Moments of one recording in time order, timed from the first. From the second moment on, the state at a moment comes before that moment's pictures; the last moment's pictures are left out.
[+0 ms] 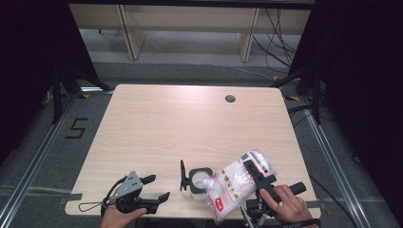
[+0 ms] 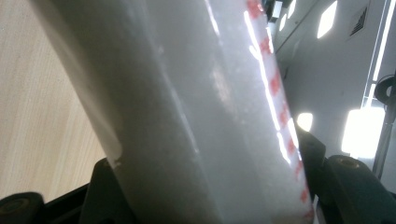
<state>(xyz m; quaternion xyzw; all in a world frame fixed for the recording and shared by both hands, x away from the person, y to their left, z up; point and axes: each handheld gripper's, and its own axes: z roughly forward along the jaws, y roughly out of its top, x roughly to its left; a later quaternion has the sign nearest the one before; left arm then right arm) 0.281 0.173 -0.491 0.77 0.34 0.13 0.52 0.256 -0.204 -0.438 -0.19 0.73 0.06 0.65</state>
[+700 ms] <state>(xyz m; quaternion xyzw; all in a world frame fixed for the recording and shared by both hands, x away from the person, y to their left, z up) 0.281 0.174 -0.490 0.77 0.35 0.13 0.52 0.255 -0.205 -0.436 -0.19 0.74 0.05 0.64</state>
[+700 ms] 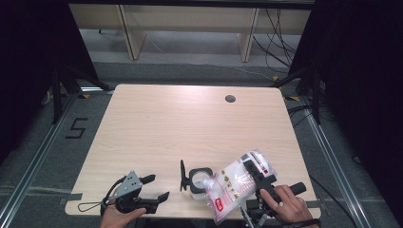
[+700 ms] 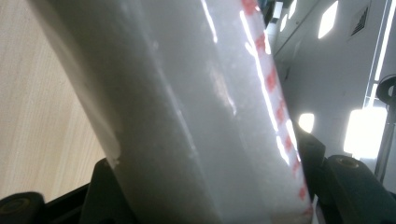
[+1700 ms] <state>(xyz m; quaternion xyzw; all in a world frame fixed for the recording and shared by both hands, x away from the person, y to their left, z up) 0.281 0.174 -0.490 0.77 0.34 0.13 0.52 0.258 -0.207 -0.437 -0.19 0.74 0.05 0.64</state>
